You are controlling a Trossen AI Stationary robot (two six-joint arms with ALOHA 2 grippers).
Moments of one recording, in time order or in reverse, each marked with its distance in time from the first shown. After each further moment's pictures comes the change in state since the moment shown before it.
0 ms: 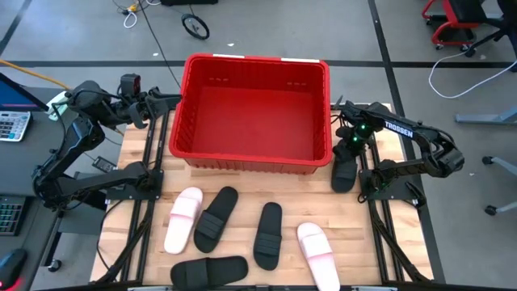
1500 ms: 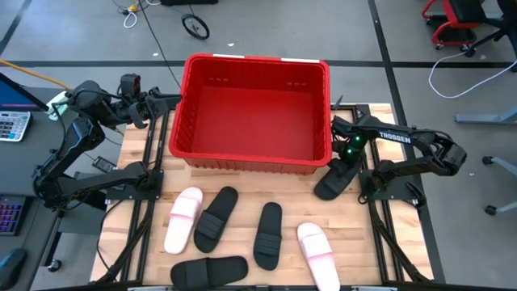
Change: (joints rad) left arm 0.000 0.000 0.000 -0.001 0.000 0.003; right arm 0.261 -0.011 -0.096 0.079 -0.202 0.122
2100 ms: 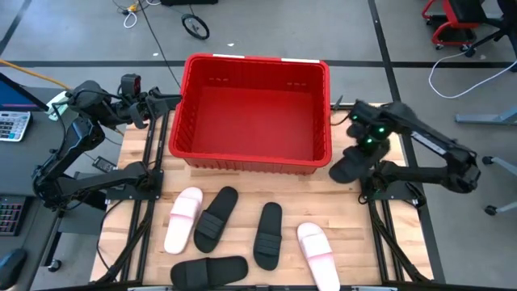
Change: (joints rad) left arm 0.000 0.000 0.000 -0.006 0.000 0.000; right arm 0.001 -0.262 0.377 -0.442 0.243 0.124
